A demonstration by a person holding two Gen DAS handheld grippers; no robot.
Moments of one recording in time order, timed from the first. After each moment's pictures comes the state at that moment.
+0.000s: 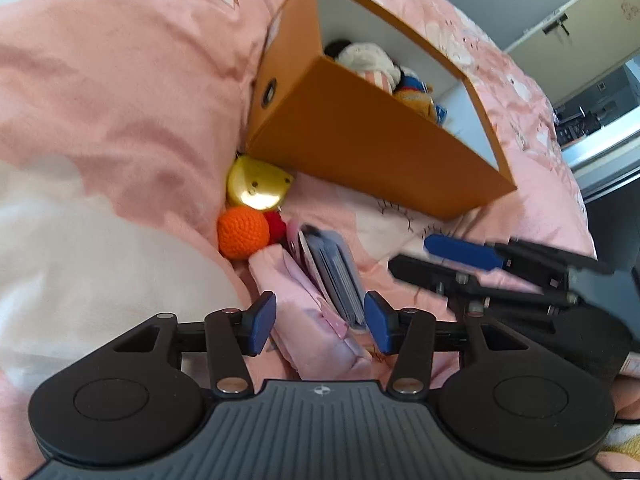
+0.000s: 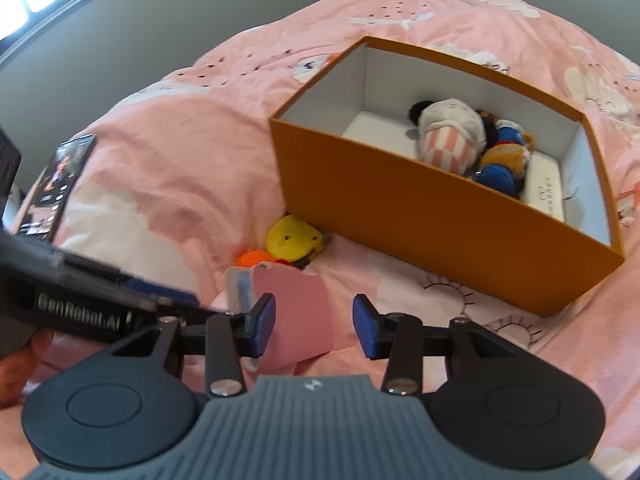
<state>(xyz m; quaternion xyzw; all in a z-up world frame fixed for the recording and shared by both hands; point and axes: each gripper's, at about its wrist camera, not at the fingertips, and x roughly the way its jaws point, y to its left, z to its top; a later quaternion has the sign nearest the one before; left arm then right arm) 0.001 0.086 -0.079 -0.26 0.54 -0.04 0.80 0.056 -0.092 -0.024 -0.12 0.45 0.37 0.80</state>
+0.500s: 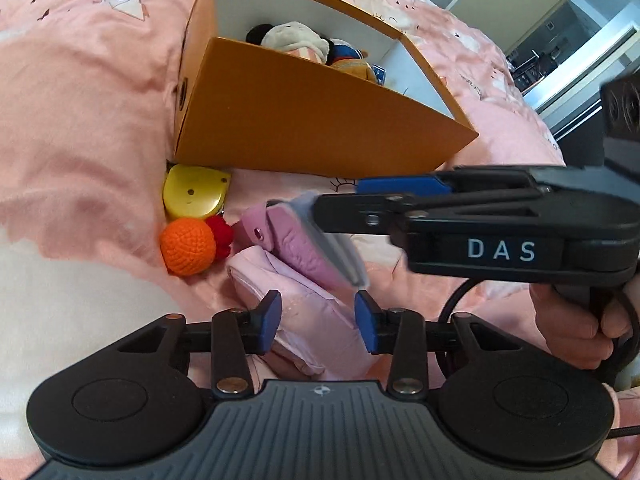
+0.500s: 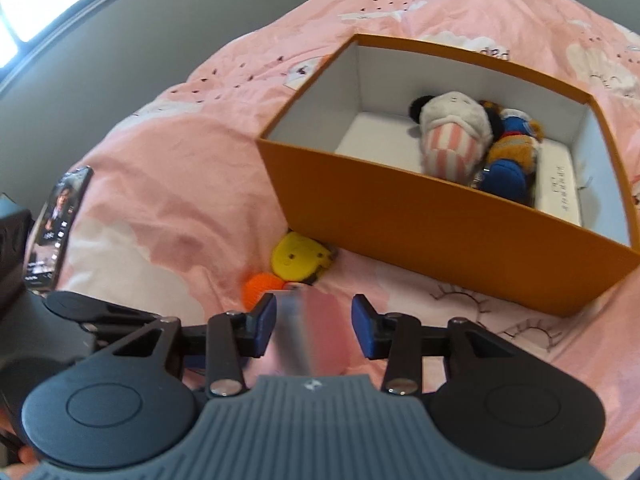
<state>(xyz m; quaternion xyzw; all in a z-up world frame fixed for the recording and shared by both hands) 0.006 0.053 -0.080 -0.18 0.53 -0.11 0.82 0.080 -0.084 -0.025 -0.07 0.48 0.39 0.79</state>
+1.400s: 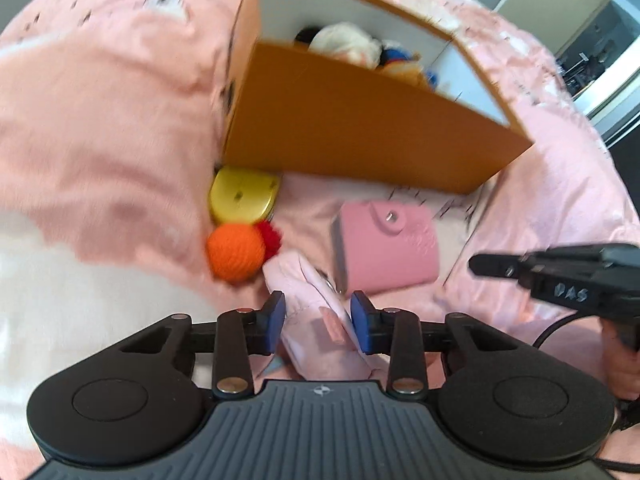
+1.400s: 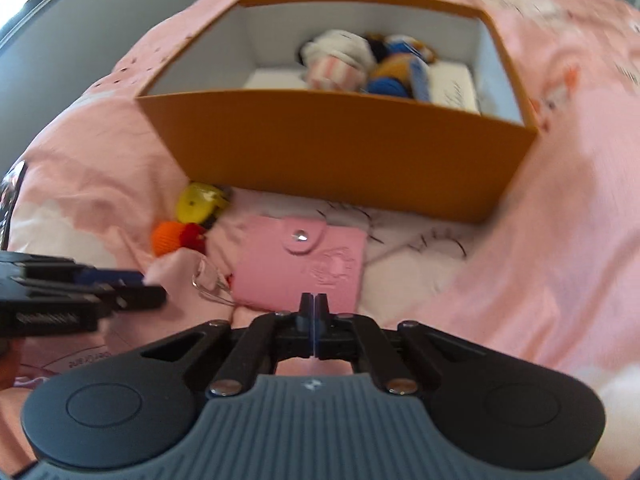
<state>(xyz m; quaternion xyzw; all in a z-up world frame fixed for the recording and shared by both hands) 0.012 0.050 -0.078 -0.15 0.53 -0.04 0.83 0.089 -0.168 -0.051 -0.05 0.53 0.29 0.79</state>
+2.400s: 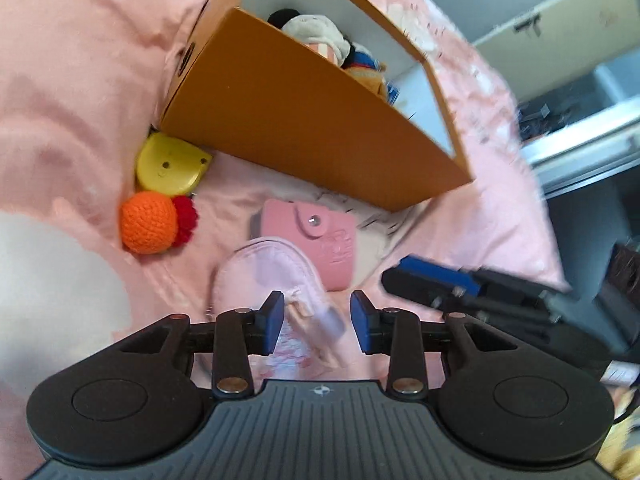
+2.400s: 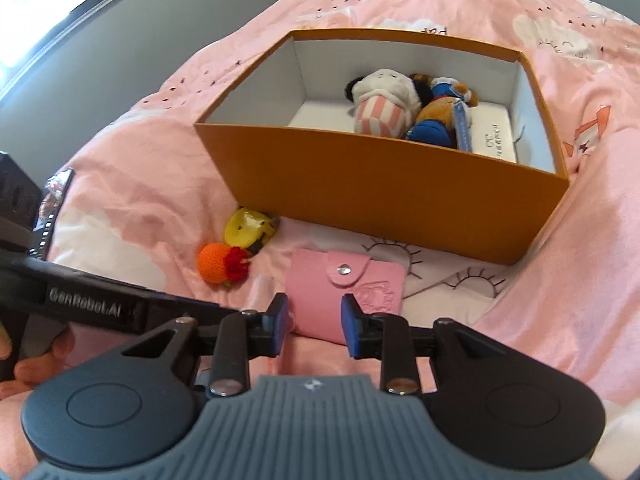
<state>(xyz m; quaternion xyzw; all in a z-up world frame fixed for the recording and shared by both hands) 0.026 0.057 -0.098 -0.33 0.52 -0.11 0.78 0.080 -0.157 -0.032 -0.04 0.48 0.37 0.79</state>
